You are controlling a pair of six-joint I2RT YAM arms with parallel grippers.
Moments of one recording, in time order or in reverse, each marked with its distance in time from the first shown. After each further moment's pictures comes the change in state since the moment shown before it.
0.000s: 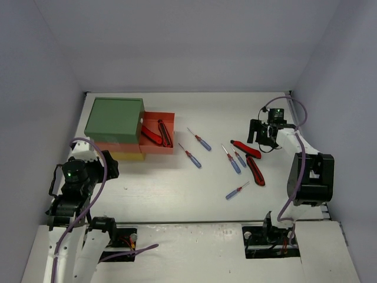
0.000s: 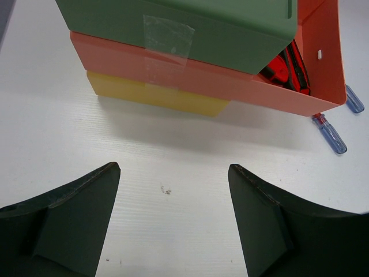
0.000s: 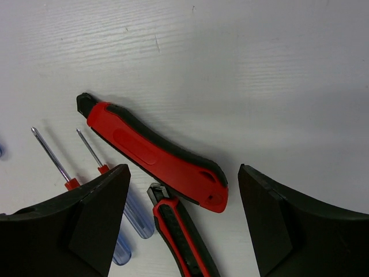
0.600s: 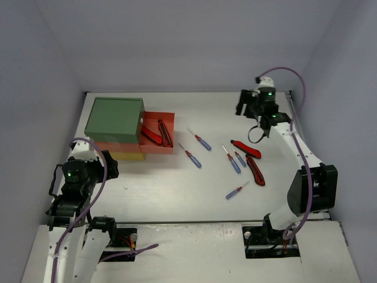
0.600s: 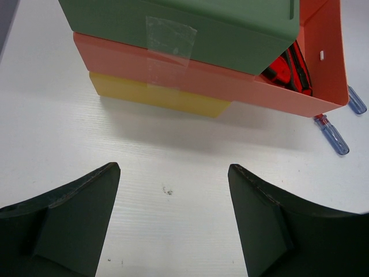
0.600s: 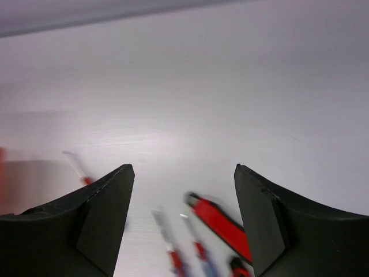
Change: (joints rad) left arm 0.000 -0.002 0.000 0.000 -0.009 0.004; right arm 0.281 -0.068 0.221 0.189 0.143 0.148
